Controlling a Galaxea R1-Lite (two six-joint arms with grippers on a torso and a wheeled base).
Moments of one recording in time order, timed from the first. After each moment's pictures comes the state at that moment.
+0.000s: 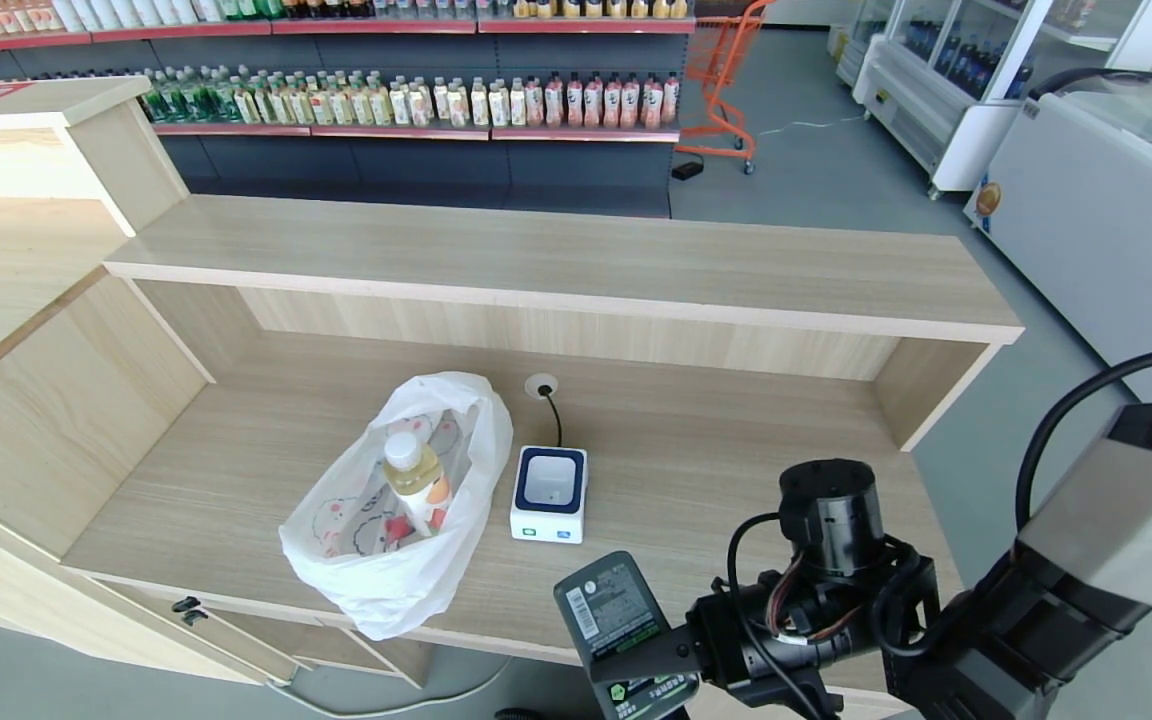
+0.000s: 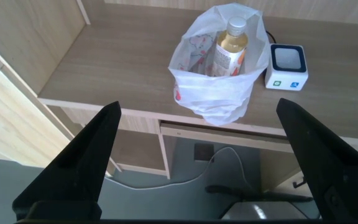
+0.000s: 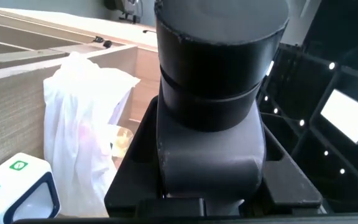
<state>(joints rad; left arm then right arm) 0.00 0.00 0.00 0.00 0.00 0.00 0.64 2.07 -0.58 -1.08 1.04 -2.45</state>
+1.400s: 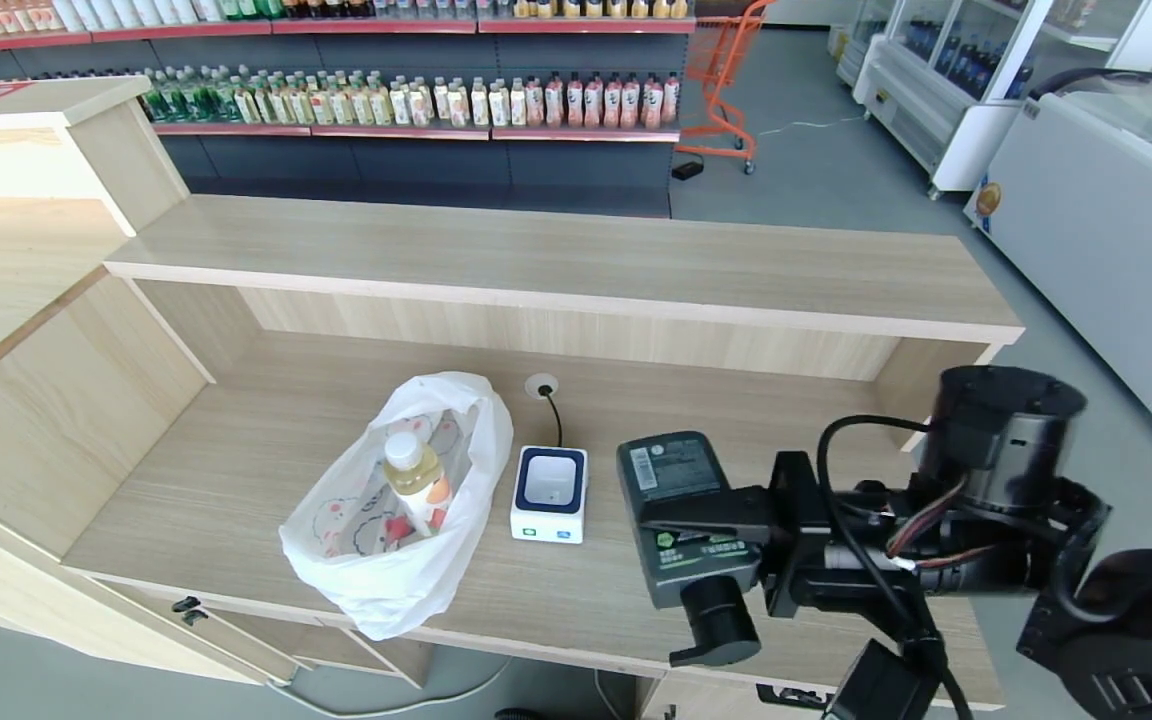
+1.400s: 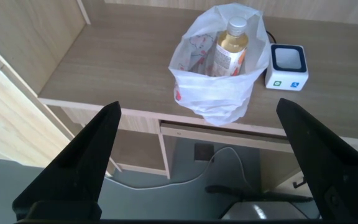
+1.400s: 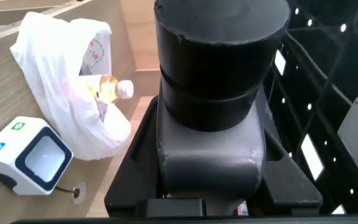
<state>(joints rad) 0.00 0.00 0.00 0.00 0.00 0.00 0.57 1.73 -0.56 -1.08 0.86 -1.89</state>
